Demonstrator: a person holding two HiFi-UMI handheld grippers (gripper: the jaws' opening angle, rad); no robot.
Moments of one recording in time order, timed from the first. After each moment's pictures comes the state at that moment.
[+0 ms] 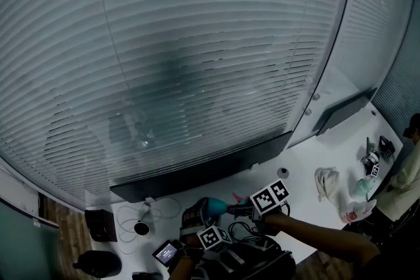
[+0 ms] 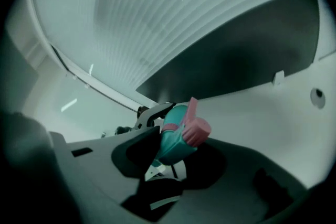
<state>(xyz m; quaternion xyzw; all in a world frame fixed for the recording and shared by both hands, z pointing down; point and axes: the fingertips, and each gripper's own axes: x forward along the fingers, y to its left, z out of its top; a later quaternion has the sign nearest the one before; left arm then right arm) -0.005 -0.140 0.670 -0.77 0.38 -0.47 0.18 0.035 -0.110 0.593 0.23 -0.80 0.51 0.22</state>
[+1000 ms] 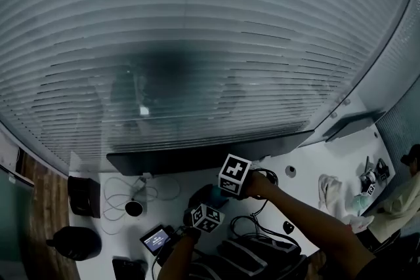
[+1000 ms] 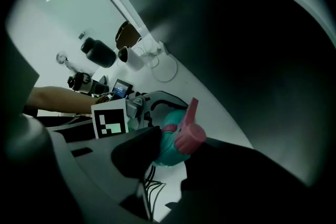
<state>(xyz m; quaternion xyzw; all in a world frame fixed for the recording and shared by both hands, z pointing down) -0.001 -0.169 0.778 -0.89 0.36 -0.26 -0.07 -0.023 -0.158 0.698 0.06 -0.72 0.24 0.65</state>
